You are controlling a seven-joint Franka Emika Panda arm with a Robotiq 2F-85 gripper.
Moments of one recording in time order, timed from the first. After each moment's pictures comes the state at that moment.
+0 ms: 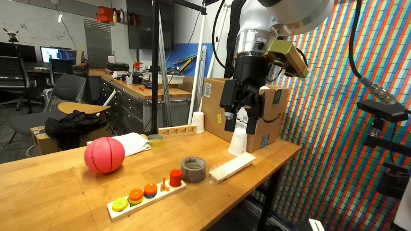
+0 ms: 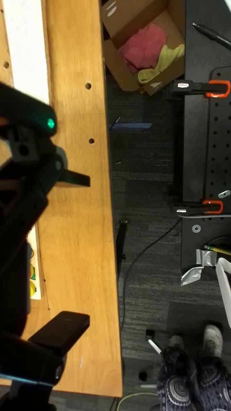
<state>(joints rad) 0.07 -0.58 -0.08 -2.44 0.21 1.68 -0.08</state>
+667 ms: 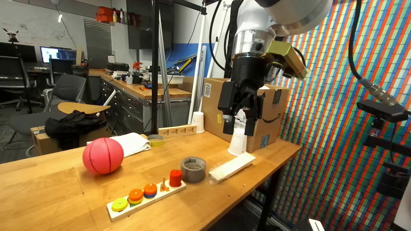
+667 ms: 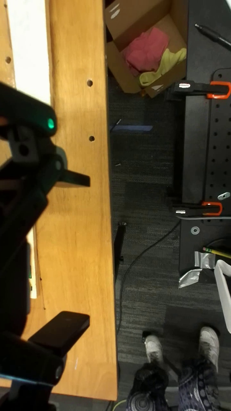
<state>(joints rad) 0.07 -0.58 -0.05 -2.44 0.21 1.68 -0.08</state>
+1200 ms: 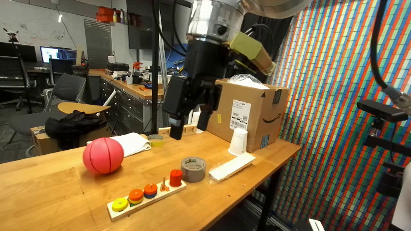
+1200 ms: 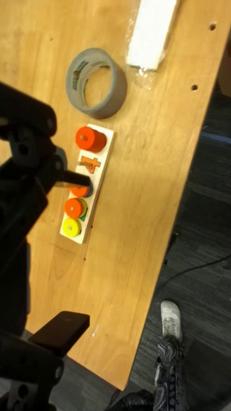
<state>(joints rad) 0.17 -0.57 0.19 -2.44 0.21 1.97 -0.06</state>
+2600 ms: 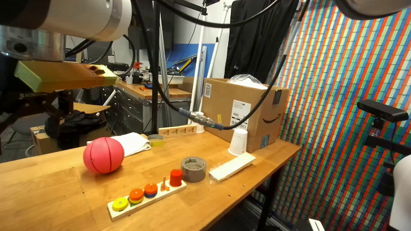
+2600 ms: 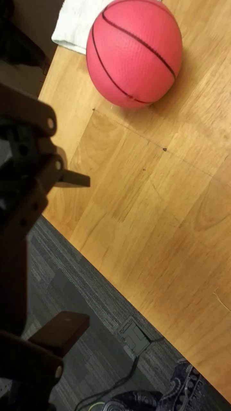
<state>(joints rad) 0.31 0.25 0.35 -1.73 -0.11 2.22 0.07</state>
